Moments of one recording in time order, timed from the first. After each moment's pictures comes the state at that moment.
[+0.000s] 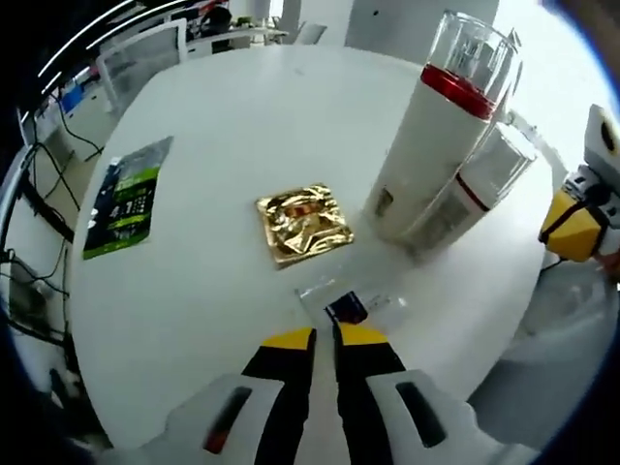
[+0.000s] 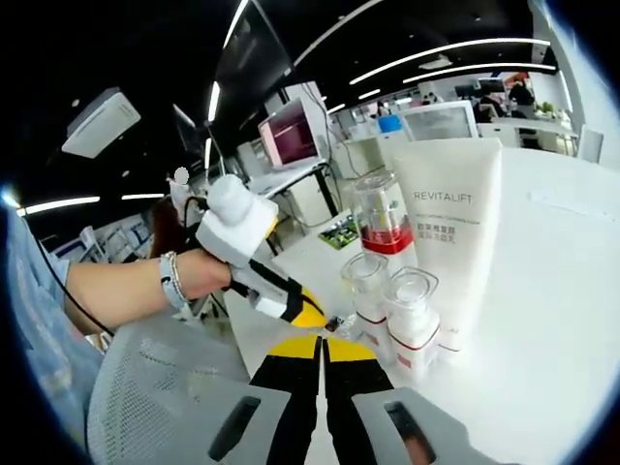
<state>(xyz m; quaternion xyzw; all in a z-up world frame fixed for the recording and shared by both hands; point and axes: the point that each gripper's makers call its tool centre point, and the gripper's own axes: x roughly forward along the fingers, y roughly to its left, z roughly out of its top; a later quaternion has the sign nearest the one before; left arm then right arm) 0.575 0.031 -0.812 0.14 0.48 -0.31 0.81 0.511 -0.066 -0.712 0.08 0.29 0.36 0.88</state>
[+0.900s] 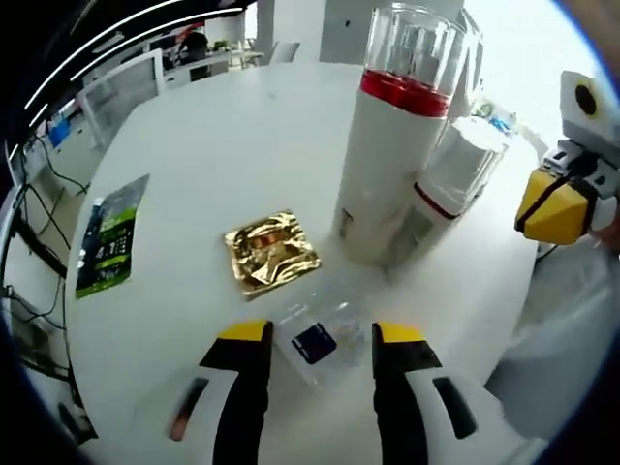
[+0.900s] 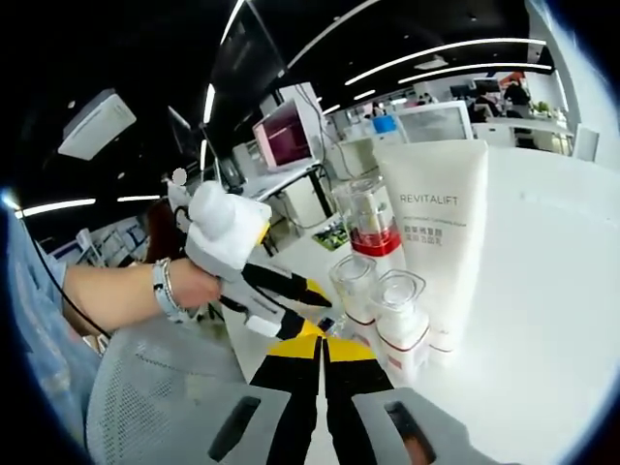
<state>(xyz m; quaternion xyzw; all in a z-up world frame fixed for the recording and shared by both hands) 0.573 0.001 -0.807 0.16 0.43 -0.36 0.81 0.515 -0.071 -0.712 0.09 0.29 0.35 0.89</state>
